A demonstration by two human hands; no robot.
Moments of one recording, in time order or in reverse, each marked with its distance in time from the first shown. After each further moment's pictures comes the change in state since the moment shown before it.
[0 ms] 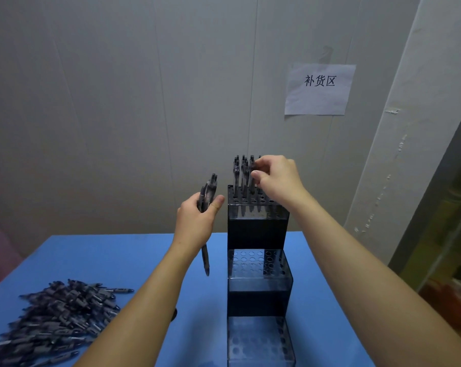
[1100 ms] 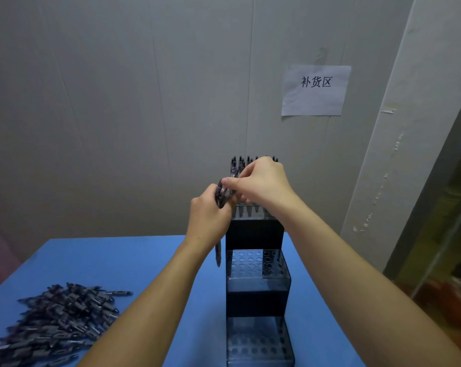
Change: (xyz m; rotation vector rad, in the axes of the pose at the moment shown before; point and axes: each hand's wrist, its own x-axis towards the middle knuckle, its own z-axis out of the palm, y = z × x) left_hand -0.004 0.027 0.023 0.177 -0.015 0.191; right_hand -0.040 -0.053 -0.002 0.009 -0.051 0.098
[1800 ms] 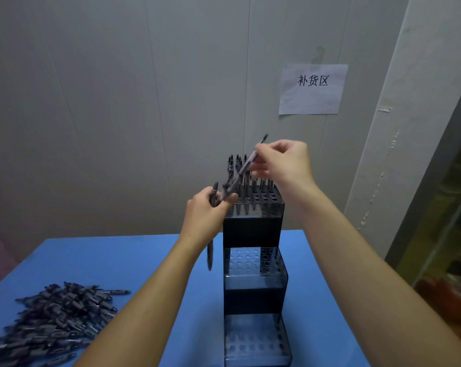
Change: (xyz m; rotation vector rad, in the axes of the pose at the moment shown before) left_hand 0.001 -0.005 -0.002 -0.053 -0.045 -0.134; right_hand 0.010 0.013 -0.030 0.585 0.204 0.058
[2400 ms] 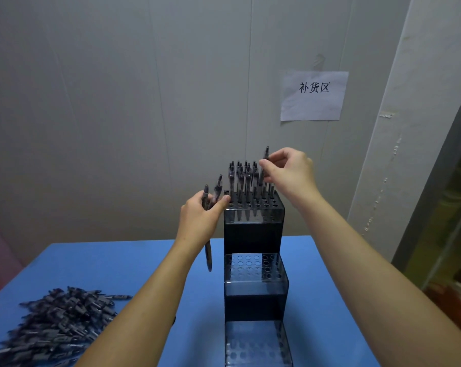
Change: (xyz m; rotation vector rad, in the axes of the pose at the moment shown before) left_hand 0.011 -0.015 -0.006 -0.081 0.061 -0.035; right_hand 0.032 0.031 -0.016 -0.329 0.026 -0.172
